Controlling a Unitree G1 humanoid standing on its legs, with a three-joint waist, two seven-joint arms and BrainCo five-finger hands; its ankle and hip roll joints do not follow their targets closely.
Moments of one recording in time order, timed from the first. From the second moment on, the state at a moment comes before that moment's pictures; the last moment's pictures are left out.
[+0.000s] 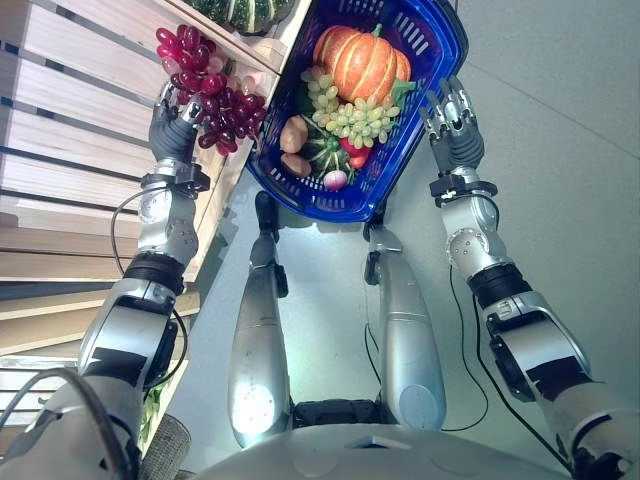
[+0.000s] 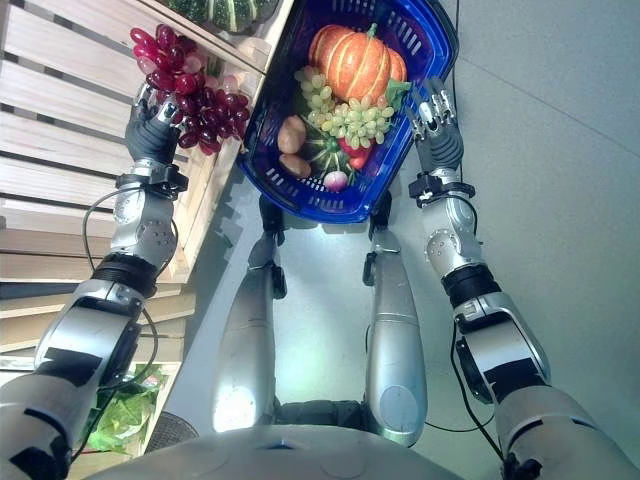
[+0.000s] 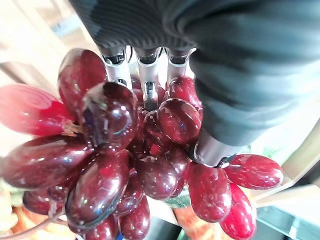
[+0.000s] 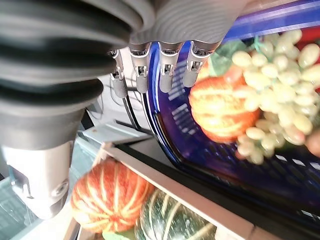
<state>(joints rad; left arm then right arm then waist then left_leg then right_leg) -0.73 0.49 -0.22 0.77 -0.98 -0.50 -0.21 -0.67 -0.38 0.27 0.59 1.04 -0.37 0.12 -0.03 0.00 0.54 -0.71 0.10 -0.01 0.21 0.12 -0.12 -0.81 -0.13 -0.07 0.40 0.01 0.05</state>
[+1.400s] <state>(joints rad) -0.80 0.61 -0.50 0.31 -0.80 -0.33 -0.62 -0.68 -0.40 0.39 0.49 1.36 -0.06 0.39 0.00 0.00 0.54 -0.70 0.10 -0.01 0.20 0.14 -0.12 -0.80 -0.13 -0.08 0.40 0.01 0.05</state>
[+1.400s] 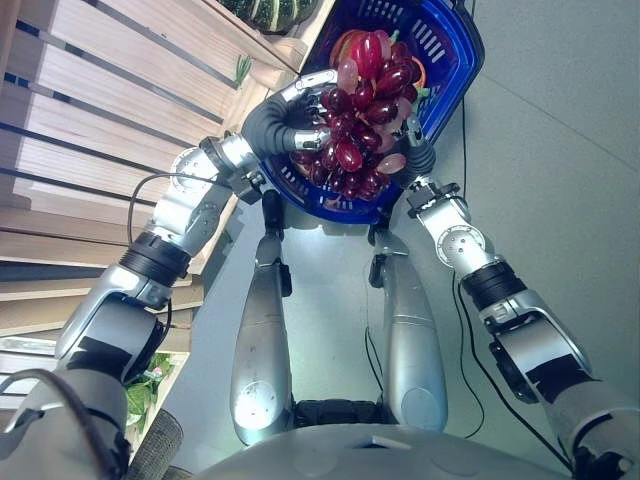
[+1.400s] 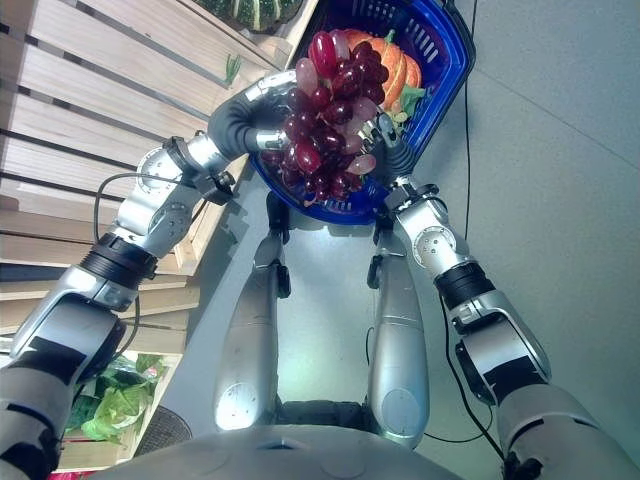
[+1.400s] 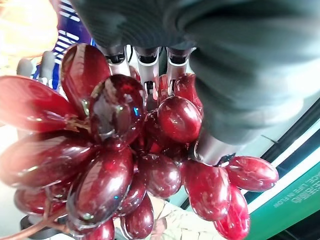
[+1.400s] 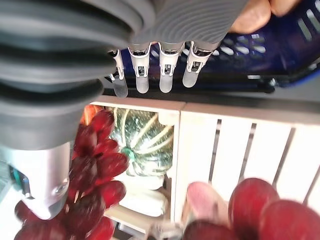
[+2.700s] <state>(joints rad) -0.86 0.69 -0.61 0.28 -0.61 -0.20 -0.58 -0.68 -0.45 0.42 0.34 1.67 -0.02 0.65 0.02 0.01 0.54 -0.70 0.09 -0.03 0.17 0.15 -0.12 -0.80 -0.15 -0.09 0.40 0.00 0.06</state>
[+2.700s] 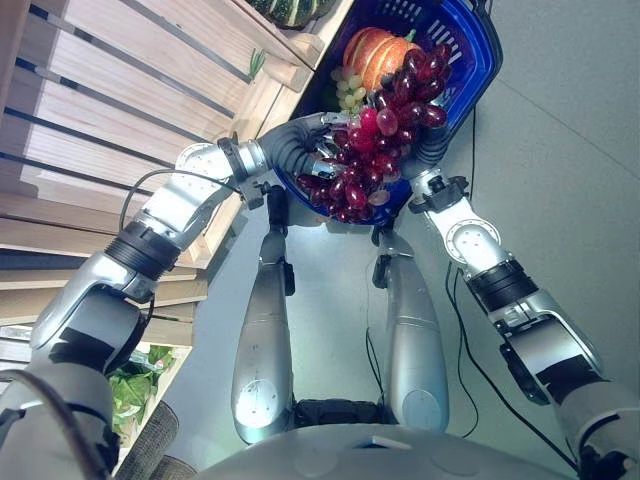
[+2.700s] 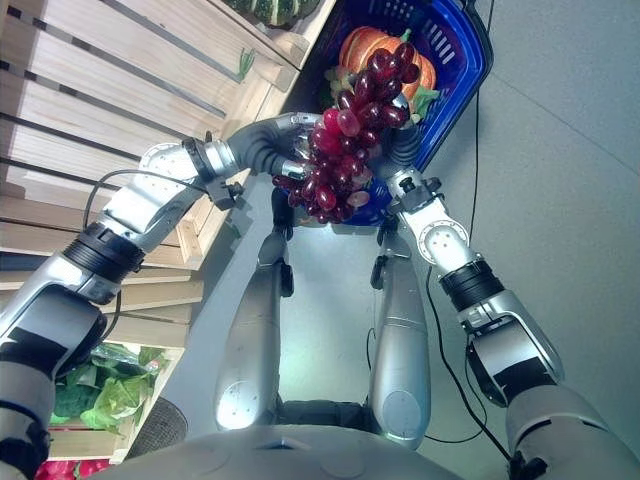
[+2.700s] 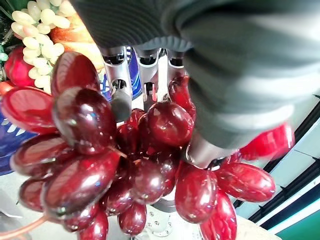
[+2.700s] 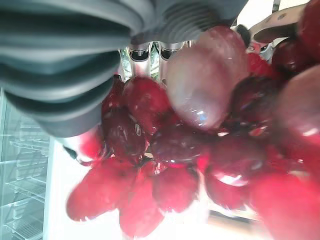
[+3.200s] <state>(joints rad) -0.86 0.68 -0.61 0.29 -0.54 -0.14 -0.43 -0.68 -0.42 0.41 0.34 1.71 -0.03 0.66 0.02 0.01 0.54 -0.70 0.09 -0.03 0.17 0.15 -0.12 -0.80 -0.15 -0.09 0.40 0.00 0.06</state>
